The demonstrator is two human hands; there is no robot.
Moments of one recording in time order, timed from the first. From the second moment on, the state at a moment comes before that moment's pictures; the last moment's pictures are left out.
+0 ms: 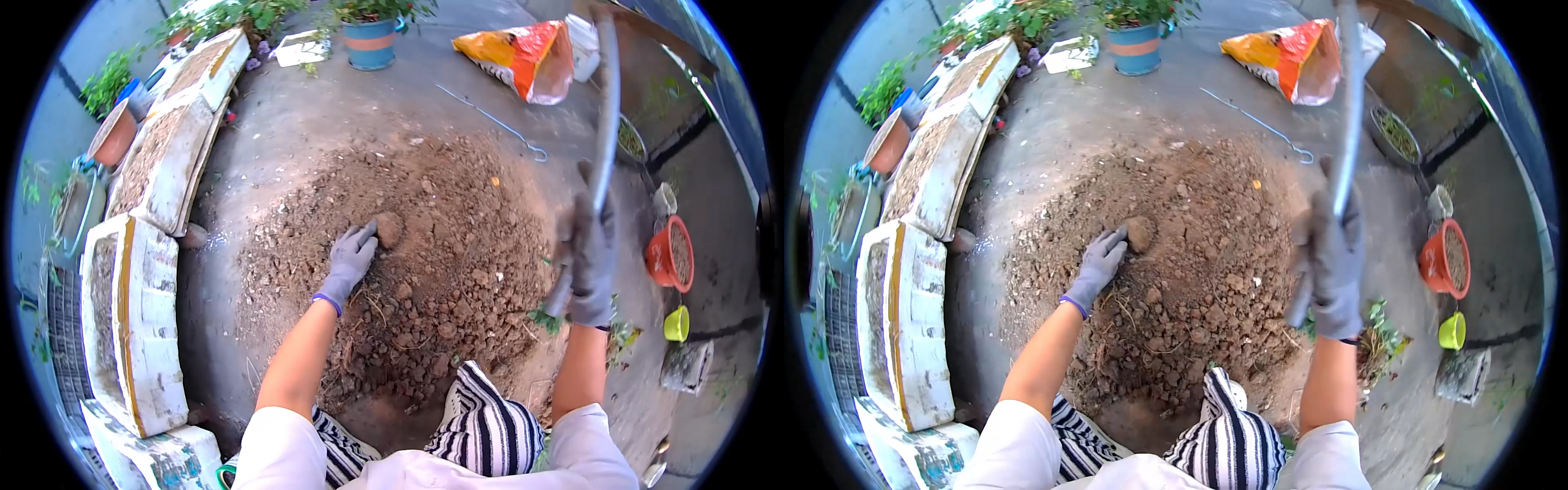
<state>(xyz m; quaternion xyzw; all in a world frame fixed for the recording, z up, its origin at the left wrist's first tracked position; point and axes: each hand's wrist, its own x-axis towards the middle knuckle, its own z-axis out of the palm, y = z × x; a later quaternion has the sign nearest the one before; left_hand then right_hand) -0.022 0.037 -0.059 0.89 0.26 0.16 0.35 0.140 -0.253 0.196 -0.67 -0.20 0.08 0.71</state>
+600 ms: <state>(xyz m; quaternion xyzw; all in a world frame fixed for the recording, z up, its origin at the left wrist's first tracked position) -0.045 0.043 -0.080 0.65 0.25 0.26 0.67 0.049 -0.221 0.133 -0.86 -0.29 0.38 0.20</state>
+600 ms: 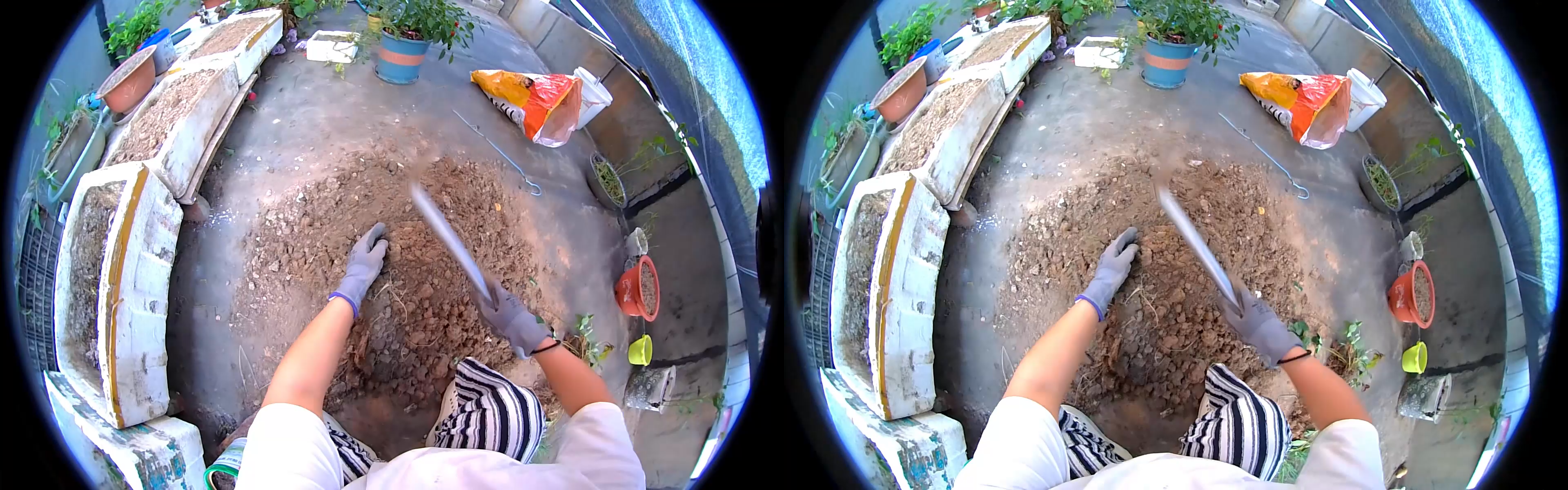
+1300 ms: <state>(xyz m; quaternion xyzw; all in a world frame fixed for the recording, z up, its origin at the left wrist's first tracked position) -0.323 0.062 -0.110 0.69 0.59 0.05 0.43 0.011 -0.474 0.007 -0.90 -0.04 0.29 0.31</state>
